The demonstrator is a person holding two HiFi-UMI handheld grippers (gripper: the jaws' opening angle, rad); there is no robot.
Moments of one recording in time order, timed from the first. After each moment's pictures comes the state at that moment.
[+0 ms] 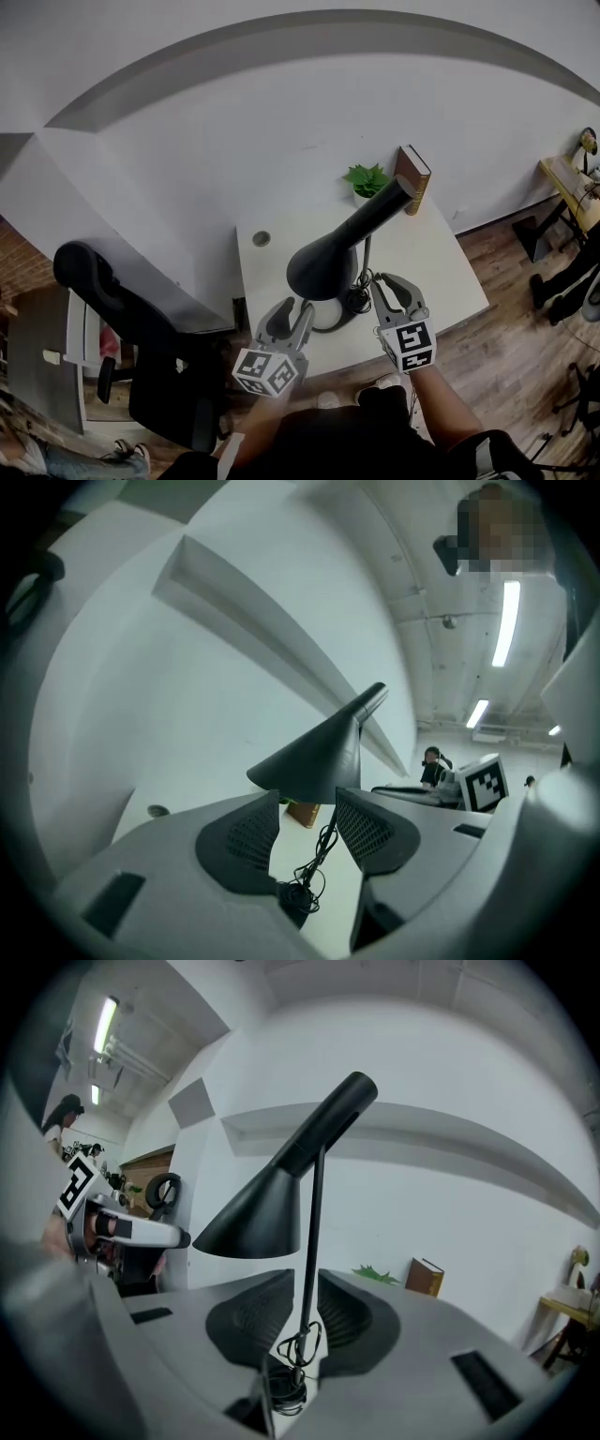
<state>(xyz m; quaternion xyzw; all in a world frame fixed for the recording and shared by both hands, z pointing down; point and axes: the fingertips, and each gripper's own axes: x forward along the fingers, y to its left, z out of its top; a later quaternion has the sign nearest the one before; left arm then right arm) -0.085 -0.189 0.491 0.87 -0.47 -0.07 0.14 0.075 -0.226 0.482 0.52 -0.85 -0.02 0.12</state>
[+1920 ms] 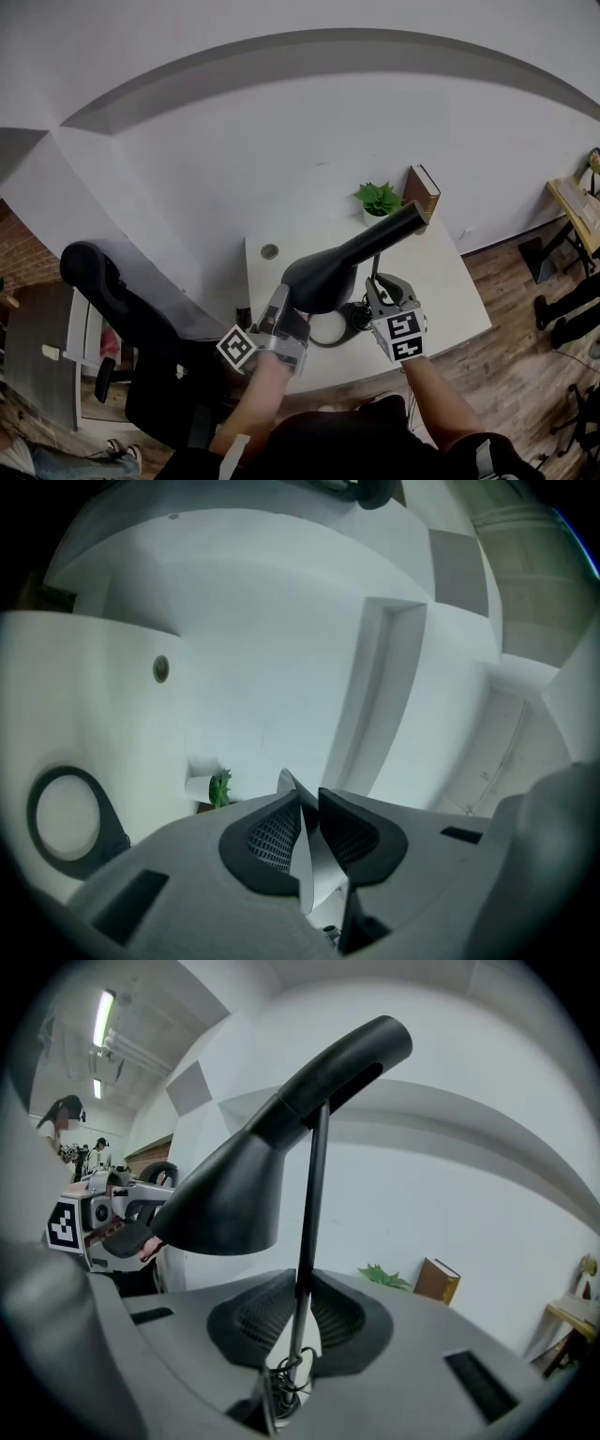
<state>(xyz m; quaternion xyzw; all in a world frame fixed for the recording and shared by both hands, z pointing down) -0.135 -0.251 0.469 0.66 -0.29 -0.48 0.50 0.054 -0.278 0.487 0.50 -0.85 -0.01 0.15</state>
